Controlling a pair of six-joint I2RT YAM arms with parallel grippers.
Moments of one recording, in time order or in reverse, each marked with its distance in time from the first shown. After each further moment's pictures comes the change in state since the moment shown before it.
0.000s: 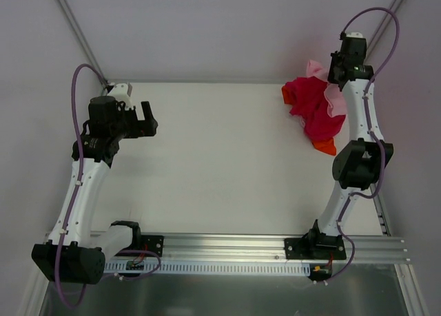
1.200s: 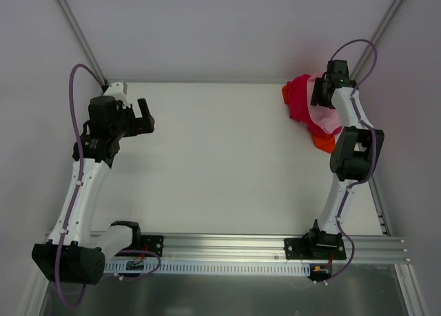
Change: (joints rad) left arm 0.000 -0.001 -0.013 0.044 -0.074 -0.049; right arm -0.014 0.116 -0.208 0.024 -0.039 0.090
